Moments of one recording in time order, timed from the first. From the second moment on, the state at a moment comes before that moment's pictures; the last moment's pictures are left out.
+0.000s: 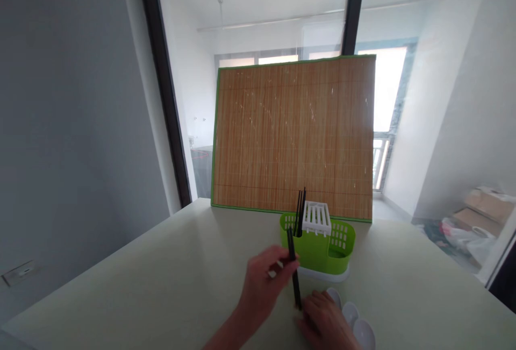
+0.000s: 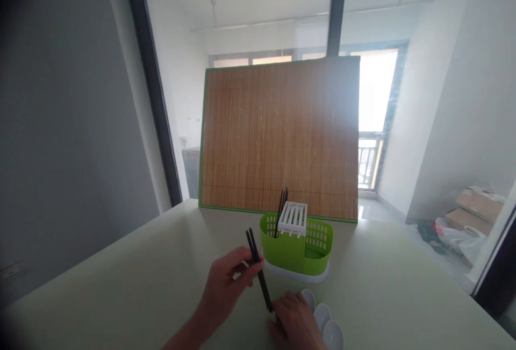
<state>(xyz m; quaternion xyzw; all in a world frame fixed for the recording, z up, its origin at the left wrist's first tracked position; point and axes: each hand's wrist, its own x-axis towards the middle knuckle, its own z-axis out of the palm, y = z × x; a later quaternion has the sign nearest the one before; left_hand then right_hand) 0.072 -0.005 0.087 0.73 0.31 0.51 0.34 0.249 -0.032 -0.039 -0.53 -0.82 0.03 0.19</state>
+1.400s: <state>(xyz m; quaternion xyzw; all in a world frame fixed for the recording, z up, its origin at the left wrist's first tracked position) 0.122 0.102 0.083 0.79 0.41 0.46 -0.04 0.256 -0.031 -0.033 -0.54 -0.81 -0.02 0.23</state>
